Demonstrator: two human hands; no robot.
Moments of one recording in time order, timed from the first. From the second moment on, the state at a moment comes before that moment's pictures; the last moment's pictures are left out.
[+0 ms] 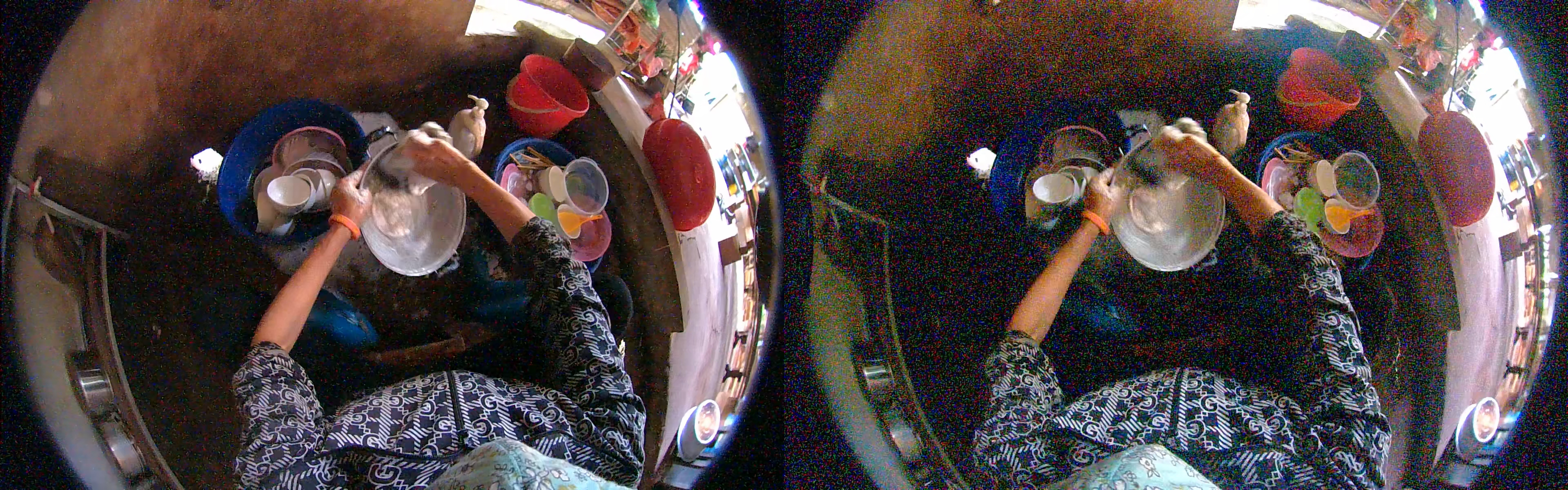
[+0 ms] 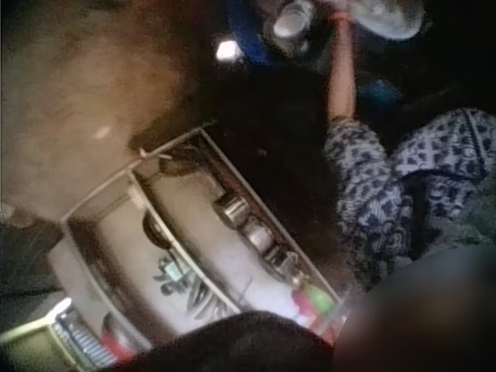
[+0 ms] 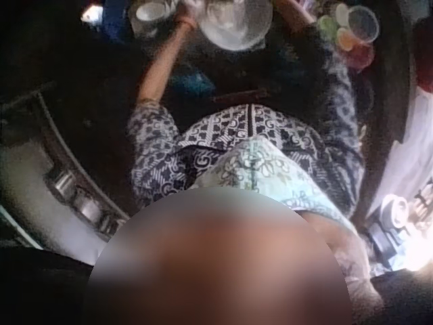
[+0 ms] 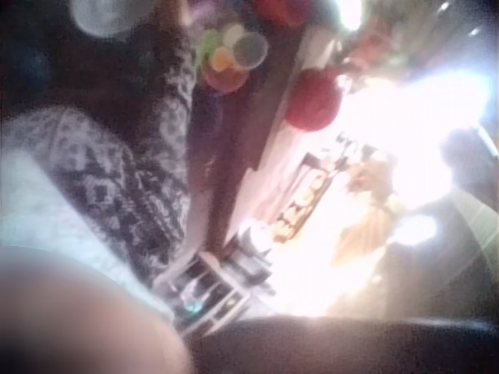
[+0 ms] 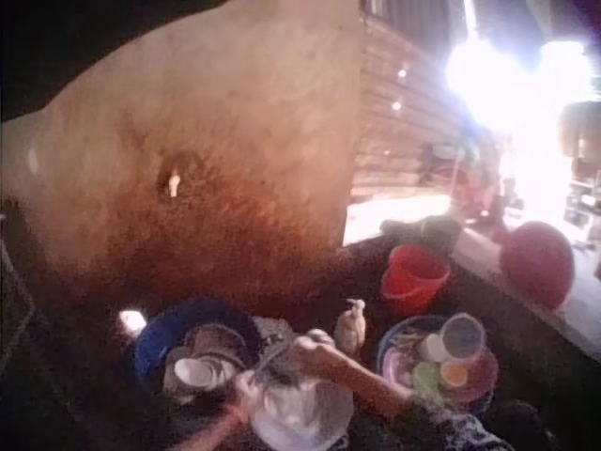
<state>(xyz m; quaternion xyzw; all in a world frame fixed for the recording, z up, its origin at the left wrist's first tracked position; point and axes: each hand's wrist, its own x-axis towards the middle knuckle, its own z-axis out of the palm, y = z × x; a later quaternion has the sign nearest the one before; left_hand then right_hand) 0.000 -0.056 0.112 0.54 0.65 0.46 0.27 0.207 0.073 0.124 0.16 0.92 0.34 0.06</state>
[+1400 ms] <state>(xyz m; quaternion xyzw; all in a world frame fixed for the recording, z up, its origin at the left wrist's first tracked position) -0.026 -0.042 0.082 0.29 0.63 0.68 0.24 0.185 -0.045 0.151 0.29 0.81 -0.50 -0.10</state>
